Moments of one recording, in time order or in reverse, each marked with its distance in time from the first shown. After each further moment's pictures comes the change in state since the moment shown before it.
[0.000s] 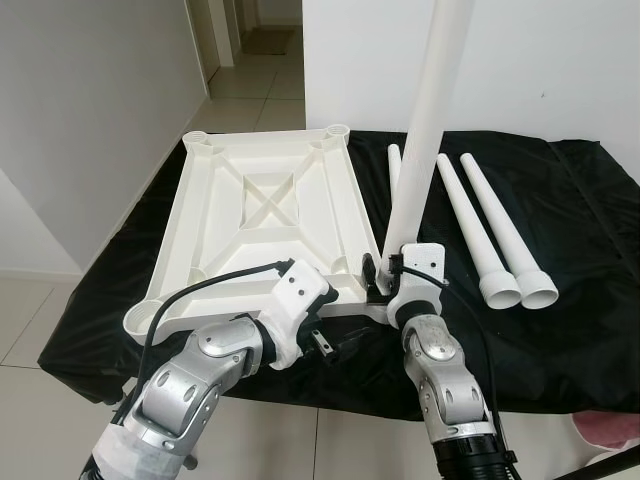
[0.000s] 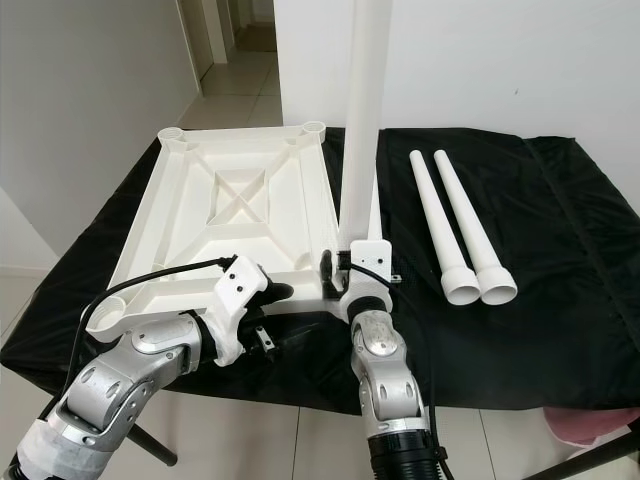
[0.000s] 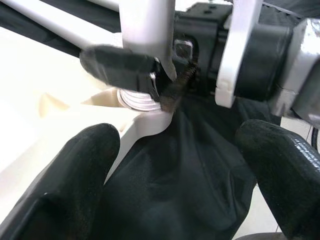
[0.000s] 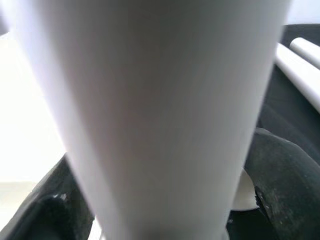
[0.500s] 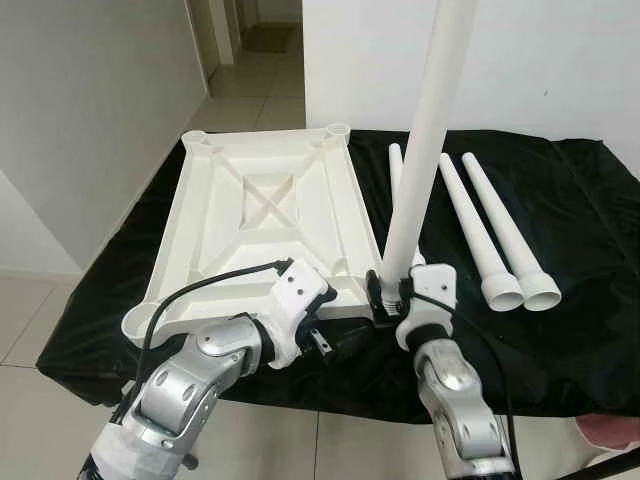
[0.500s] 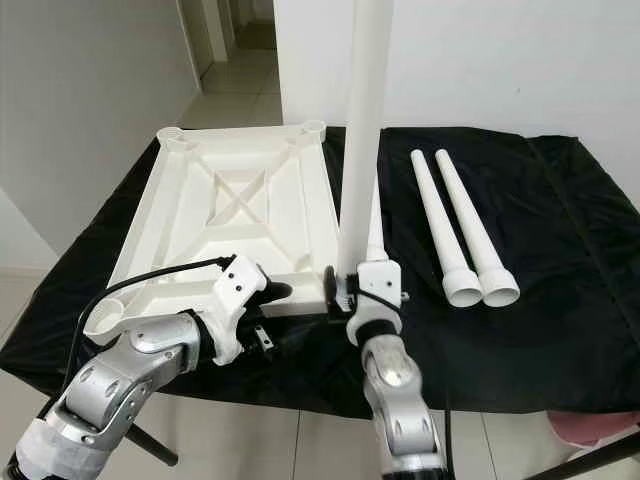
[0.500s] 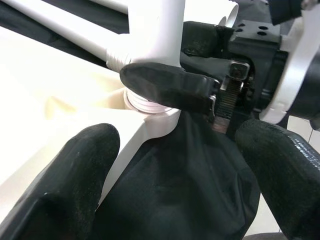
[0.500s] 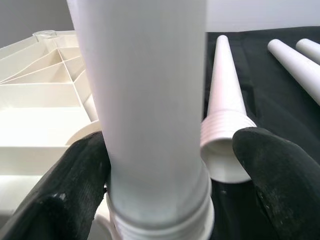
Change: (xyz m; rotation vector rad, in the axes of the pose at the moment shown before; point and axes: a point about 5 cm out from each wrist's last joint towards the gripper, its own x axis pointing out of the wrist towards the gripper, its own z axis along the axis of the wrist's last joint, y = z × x) left arm 0.000 0.002 0.002 0.007 -0.003 0.004; right arm -0.032 -0.013 -0.006 -0.004 -0.060 0.044
